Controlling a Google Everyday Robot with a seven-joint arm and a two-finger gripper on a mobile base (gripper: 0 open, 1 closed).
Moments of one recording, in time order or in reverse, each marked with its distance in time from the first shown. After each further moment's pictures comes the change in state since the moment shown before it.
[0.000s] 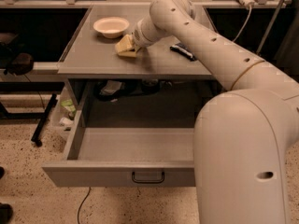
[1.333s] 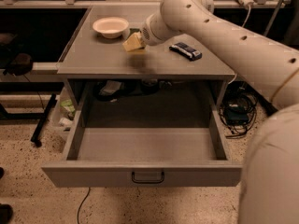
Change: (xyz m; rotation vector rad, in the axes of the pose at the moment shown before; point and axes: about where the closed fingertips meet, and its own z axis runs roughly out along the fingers) arm 0.004 0.014 -0.074 0.069 -0.049 -0.105
